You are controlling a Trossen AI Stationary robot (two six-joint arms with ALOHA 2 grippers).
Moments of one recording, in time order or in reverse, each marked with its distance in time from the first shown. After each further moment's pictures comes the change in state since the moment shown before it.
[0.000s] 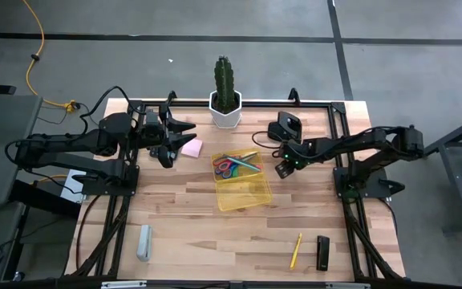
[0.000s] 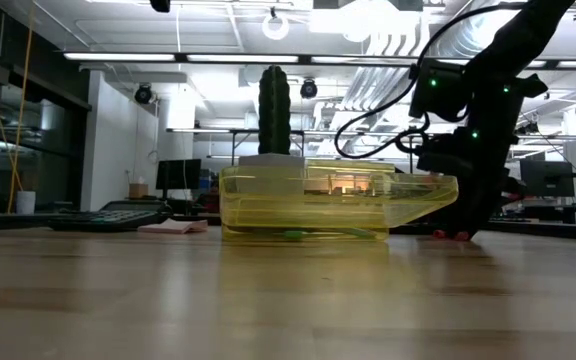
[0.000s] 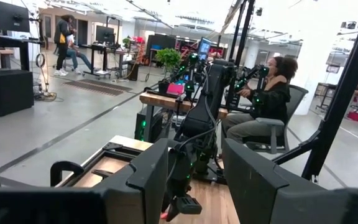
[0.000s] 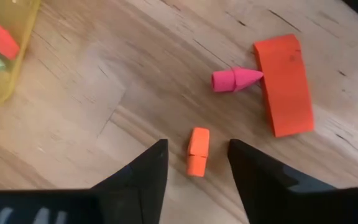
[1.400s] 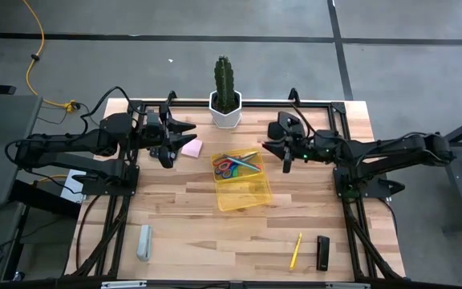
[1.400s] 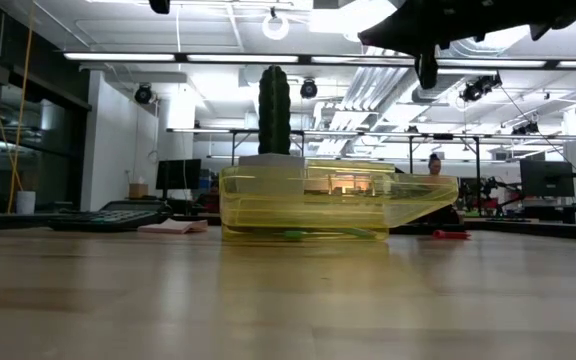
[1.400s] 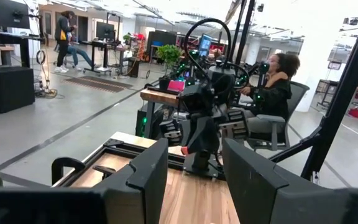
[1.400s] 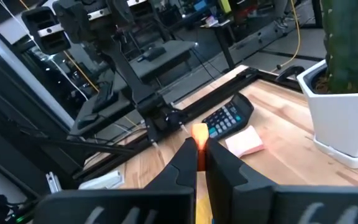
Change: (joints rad) left arm 0.000 0.000 0.000 -0.015 0.000 0.000; right arm 0.177 -0.412 -0.002 0.765 0.043 -0.255
